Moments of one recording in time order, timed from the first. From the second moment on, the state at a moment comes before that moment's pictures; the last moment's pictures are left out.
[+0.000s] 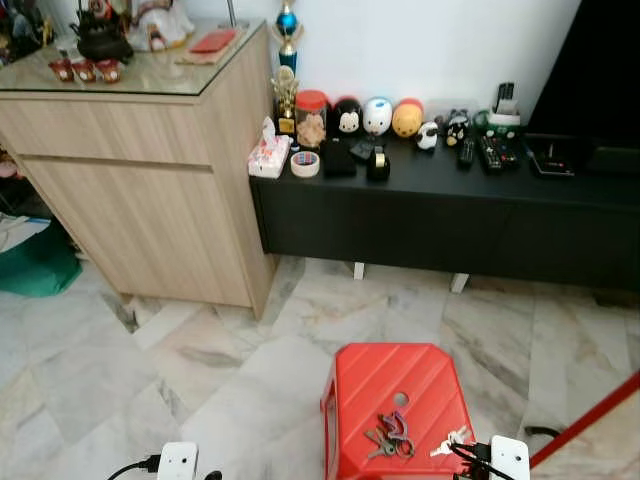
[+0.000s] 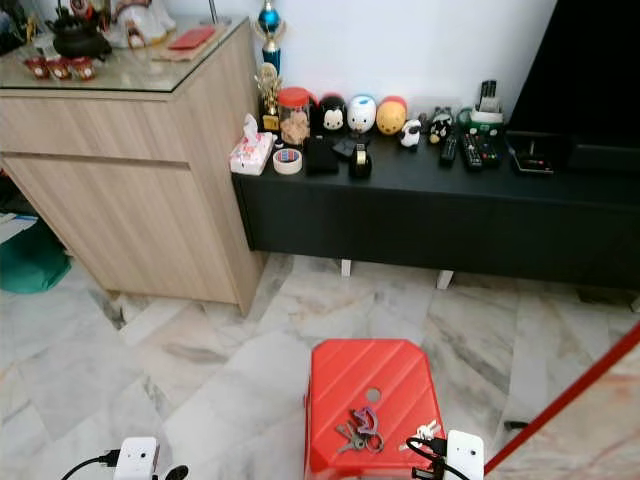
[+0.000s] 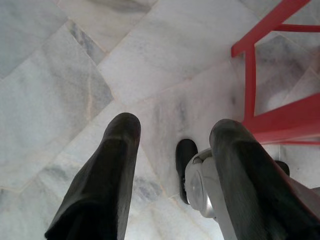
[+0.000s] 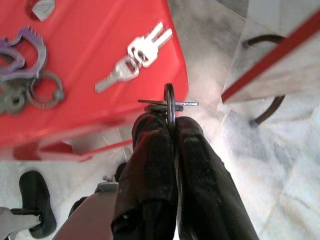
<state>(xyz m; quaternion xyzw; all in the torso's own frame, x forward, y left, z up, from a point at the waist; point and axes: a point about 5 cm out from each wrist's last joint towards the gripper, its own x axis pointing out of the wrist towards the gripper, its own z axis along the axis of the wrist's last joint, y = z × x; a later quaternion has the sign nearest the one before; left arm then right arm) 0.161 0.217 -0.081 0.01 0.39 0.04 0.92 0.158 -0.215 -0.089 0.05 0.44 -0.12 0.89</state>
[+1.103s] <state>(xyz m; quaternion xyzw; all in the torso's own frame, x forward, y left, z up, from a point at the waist) 0.147 0.223 -0.085 0.01 0.39 0.06 0.92 0.163 -0.210 -0.088 0.06 0.44 -0.12 0.89</state>
